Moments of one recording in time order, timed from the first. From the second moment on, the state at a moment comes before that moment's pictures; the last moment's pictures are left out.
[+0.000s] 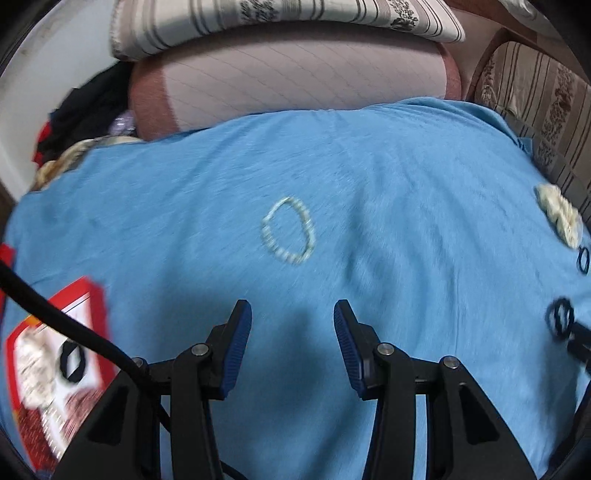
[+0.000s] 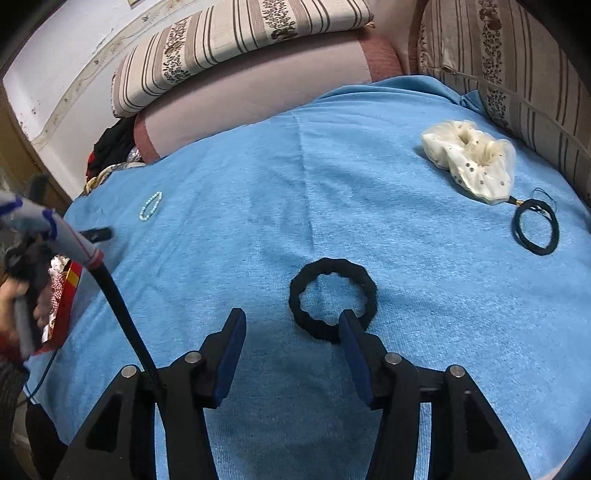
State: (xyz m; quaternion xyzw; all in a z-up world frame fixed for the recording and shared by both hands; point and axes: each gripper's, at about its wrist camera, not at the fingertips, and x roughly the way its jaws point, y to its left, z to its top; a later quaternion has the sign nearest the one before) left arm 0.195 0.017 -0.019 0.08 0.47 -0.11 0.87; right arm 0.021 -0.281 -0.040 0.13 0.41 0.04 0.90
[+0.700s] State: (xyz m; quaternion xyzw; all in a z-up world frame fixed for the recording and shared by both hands) left arm 0.275 -0.012 -0.054 0.07 0.50 -0.17 0.85; right arm 0.054 -0.259 -0.057 0.02 0.42 0.03 0.91
